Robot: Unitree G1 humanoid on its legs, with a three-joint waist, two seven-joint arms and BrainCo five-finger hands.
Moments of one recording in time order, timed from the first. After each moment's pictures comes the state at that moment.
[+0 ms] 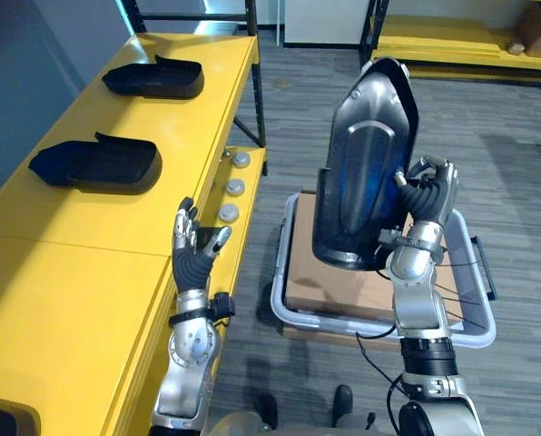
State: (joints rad) left arm 0.07 0.02 -0.24 -0.31 0.05 -0.14 0.37; right arm -0.35 0.00 0.03 -0.11 -0.60 0.07 -0.48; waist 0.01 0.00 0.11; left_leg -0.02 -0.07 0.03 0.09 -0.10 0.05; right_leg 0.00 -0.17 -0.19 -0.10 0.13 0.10
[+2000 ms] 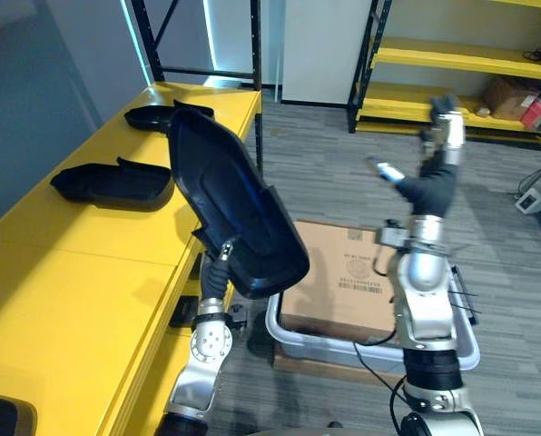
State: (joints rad) left arm 0.15 0.02 -0.11 -0.08 0.13 -0.05 0.37; right arm -0.23 -0.05 -0.27 -0.27 0.07 -0.20 -0.31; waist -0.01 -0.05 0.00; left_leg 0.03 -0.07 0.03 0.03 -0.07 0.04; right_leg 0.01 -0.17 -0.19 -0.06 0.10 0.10
